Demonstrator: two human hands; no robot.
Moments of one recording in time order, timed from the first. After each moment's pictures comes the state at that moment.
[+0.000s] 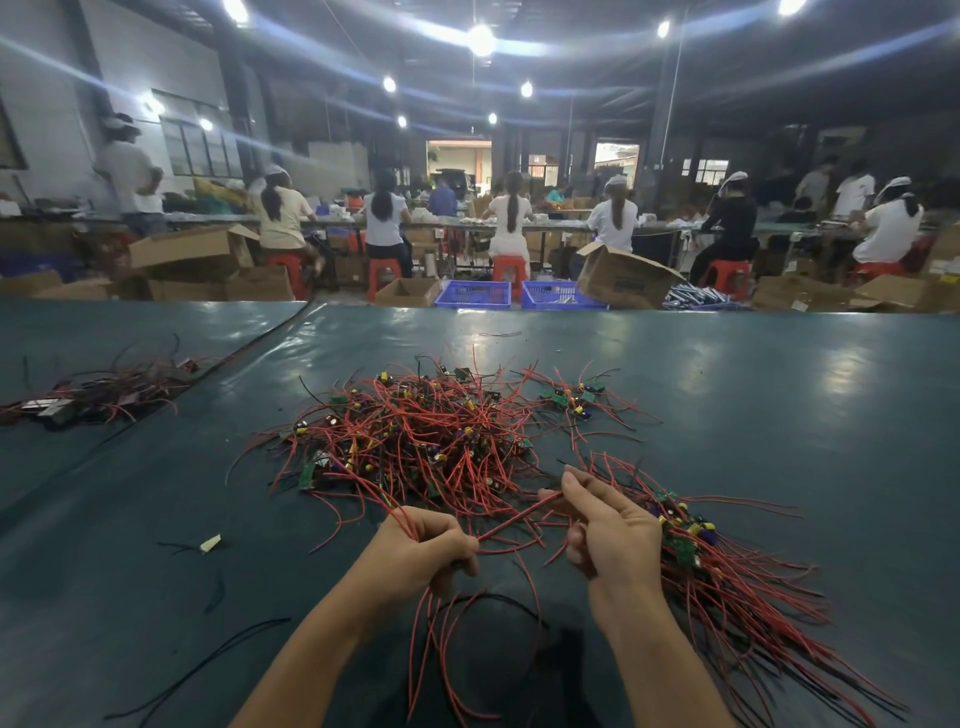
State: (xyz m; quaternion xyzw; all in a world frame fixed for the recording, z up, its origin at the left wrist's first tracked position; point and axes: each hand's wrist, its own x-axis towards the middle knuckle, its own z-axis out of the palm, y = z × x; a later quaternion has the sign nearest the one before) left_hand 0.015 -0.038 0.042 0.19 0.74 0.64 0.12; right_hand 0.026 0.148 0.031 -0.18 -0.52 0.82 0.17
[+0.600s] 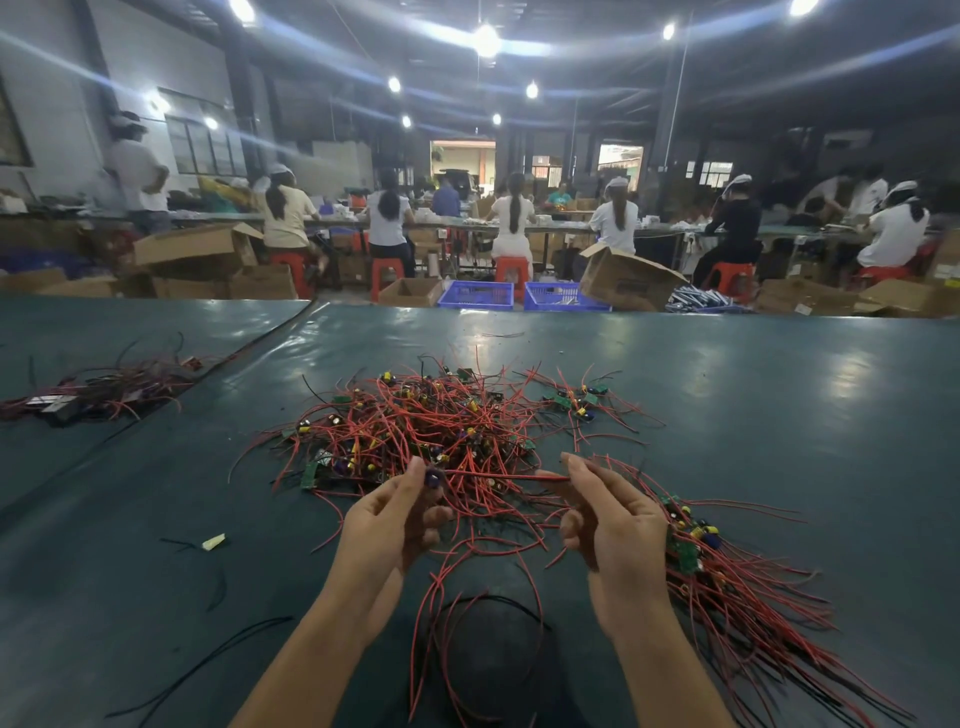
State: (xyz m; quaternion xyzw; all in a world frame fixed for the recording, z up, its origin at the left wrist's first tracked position) left_hand 0.008 -0.037 0.044 -0.03 0.51 0.86 0.05; right_hand 0.036 0.142 0.043 -0.06 -0.49 0.84 0.21
